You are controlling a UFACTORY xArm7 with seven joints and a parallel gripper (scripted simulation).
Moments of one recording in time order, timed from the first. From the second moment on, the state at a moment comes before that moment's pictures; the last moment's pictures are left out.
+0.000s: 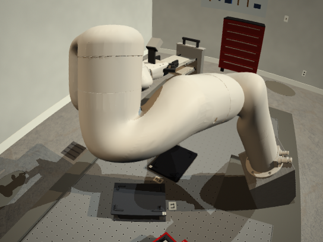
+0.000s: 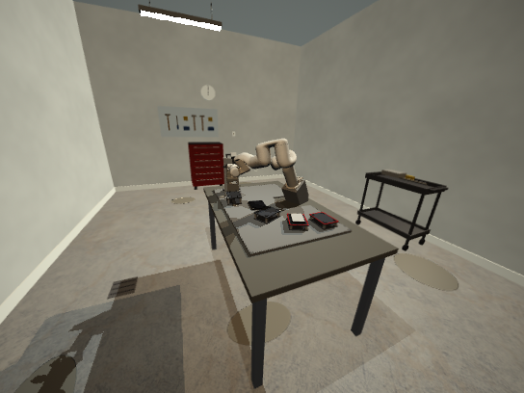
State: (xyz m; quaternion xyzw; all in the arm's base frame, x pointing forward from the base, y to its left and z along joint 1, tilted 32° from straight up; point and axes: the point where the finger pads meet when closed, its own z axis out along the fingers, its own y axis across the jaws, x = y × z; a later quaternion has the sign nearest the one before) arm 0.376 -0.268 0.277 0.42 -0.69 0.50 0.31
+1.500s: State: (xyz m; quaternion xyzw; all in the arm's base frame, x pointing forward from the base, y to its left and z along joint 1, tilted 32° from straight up) arm 0.377 -0.289 0.268 0.42 -0.69 0.50 0.31
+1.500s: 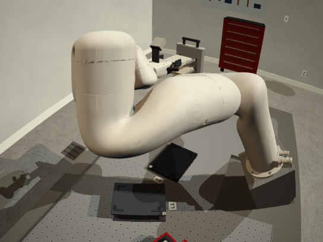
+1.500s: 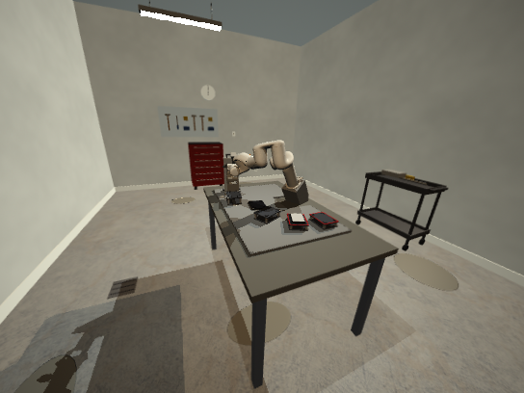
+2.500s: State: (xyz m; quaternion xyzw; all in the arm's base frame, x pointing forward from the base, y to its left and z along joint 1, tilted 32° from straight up) arm 0.377 -0.299 0.265 0.42 -0.69 0.50 0.31
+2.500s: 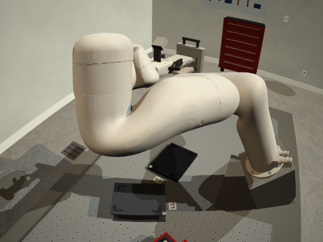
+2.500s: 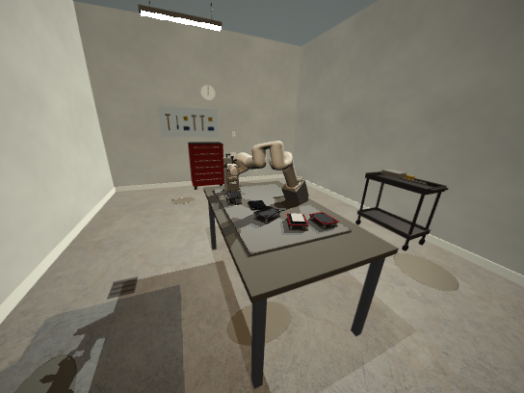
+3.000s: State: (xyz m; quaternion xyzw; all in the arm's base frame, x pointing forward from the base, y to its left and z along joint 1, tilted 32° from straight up) arm 0.377 -0.305 0.263 0.42 -0.69 0.50 0.31
